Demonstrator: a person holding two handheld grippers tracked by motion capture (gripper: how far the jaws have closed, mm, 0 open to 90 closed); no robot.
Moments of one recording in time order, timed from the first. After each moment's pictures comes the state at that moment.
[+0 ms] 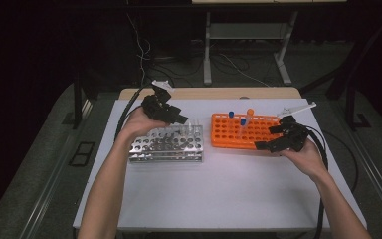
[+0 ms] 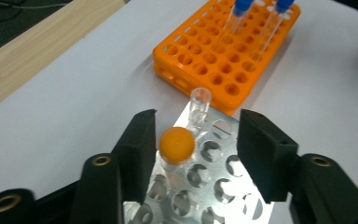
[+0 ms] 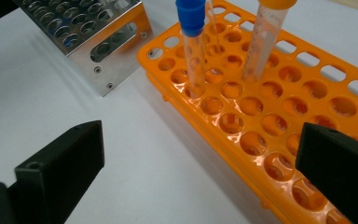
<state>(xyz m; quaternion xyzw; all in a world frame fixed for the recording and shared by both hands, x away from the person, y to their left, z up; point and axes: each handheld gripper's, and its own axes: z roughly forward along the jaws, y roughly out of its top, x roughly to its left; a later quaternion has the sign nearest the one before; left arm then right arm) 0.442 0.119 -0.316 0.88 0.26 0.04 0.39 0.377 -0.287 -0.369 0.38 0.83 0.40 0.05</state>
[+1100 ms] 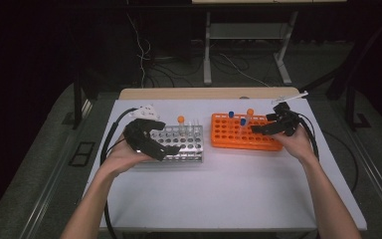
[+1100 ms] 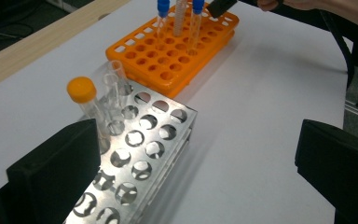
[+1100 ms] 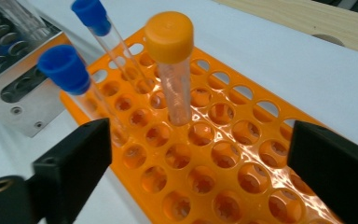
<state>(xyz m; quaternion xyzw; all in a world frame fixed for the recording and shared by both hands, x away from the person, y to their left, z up) 0.334 0.142 -0.308 0.86 0.24 0.07 0.44 0.431 -0.287 -0.383 0.42 0.81 0.39 0.09</state>
